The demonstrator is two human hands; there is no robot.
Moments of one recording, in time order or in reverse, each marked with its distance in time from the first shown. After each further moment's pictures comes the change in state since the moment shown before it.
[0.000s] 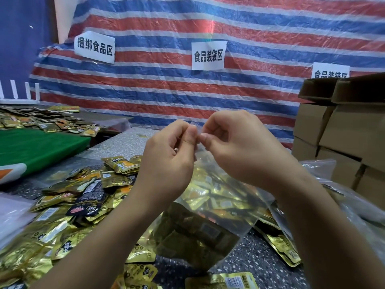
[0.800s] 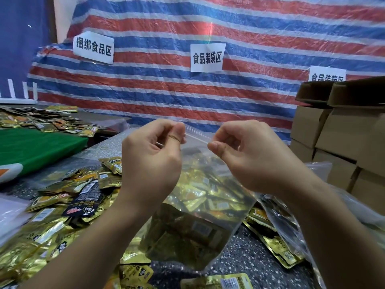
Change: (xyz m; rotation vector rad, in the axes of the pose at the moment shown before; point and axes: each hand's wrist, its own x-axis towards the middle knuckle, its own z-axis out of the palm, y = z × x) left_hand -0.002 0.008 -0.006 0.027 0.224 0.042; right_hand -0.013 0.017 -0.012 -0.007 -0.018 -0.004
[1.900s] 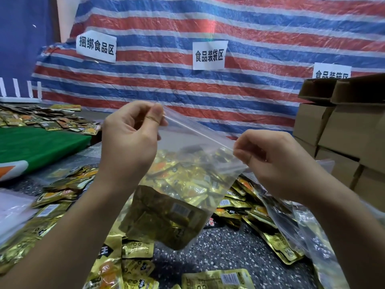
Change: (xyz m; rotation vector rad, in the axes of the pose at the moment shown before) left_hand 0.023 -0.014 -0.022 -0.033 0.020 -0.058; right_hand -0.020 0.036 -0.010 -0.032 0.033 -0.149
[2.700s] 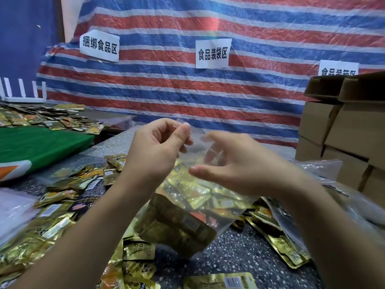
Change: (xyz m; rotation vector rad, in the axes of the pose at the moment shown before) left_hand -0.010 -0.005 0.023 -0.148 -0.210 -0.203; right_hand 0.030 -0.022 0.027 -0.032 -0.343 0.131
